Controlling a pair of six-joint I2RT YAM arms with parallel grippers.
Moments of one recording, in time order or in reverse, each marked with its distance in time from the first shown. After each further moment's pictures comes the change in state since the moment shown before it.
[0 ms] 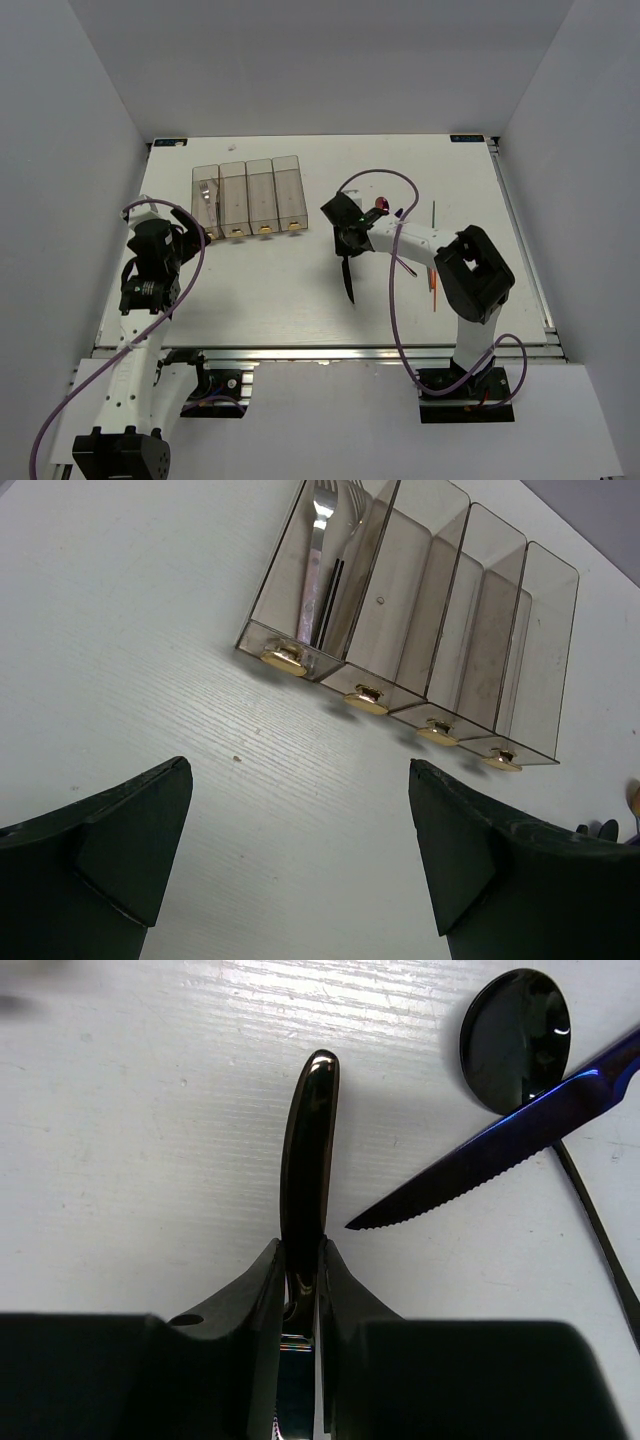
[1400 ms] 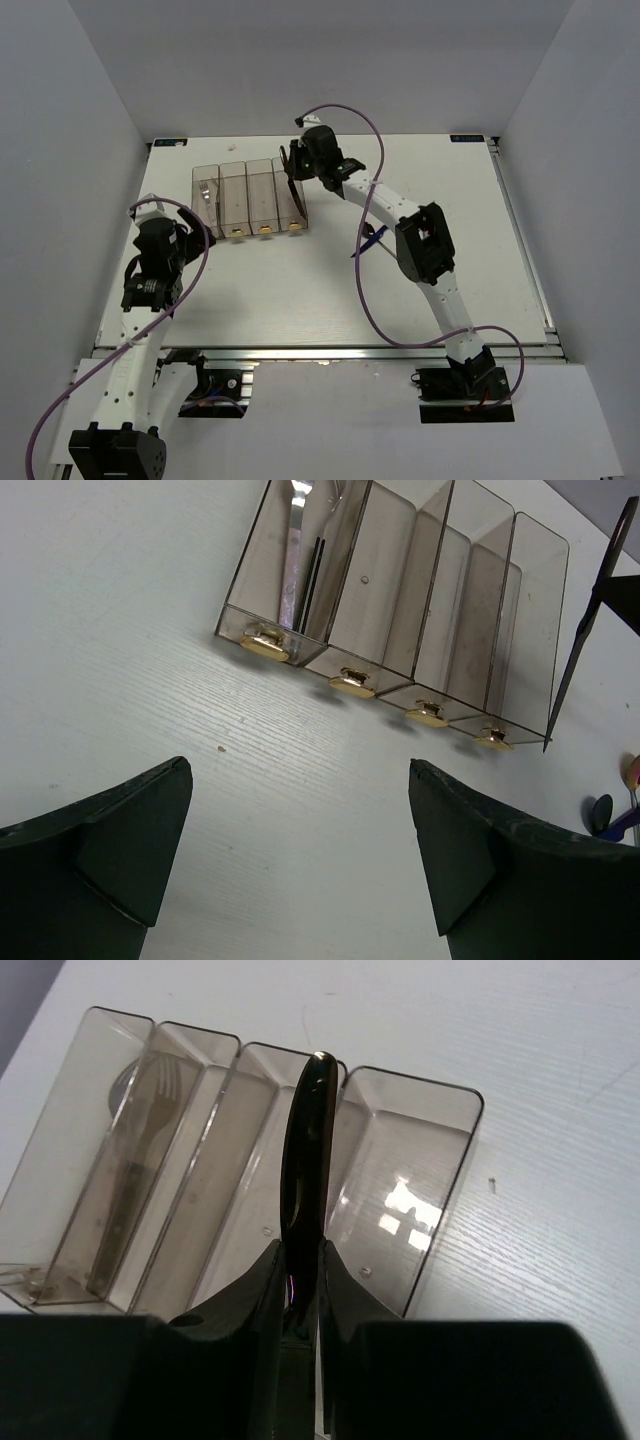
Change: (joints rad) left arm -0.033 0.018 0.000 0.000 0.018 0.000; right arm -0.114 0.521 0.851 0.303 -0.354 -0.222
